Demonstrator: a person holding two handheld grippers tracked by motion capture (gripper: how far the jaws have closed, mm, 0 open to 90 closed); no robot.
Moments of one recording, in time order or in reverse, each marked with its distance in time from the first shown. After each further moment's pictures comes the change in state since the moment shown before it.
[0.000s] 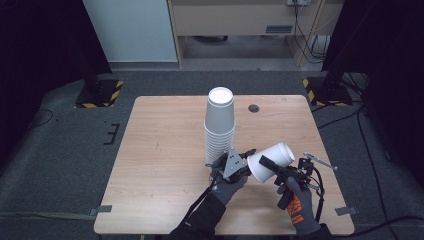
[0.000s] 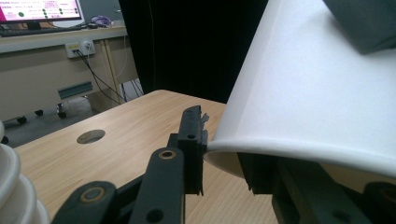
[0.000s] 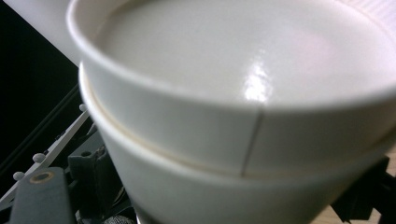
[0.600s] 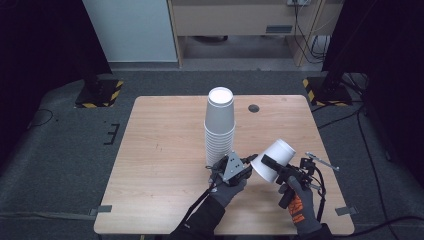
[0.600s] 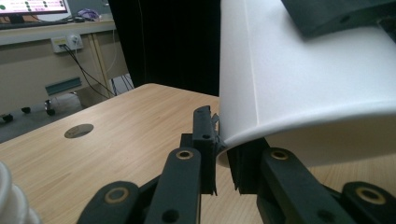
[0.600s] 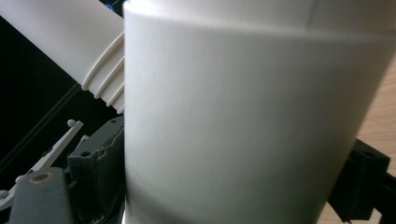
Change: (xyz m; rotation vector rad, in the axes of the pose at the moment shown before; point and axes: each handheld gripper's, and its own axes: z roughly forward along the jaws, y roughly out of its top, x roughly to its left) left arm -0.004 -0.004 -0.004 0.009 -0.034 0.006; right arm -0.006 0.001 -0.002 -0.014 -0.021 0.002
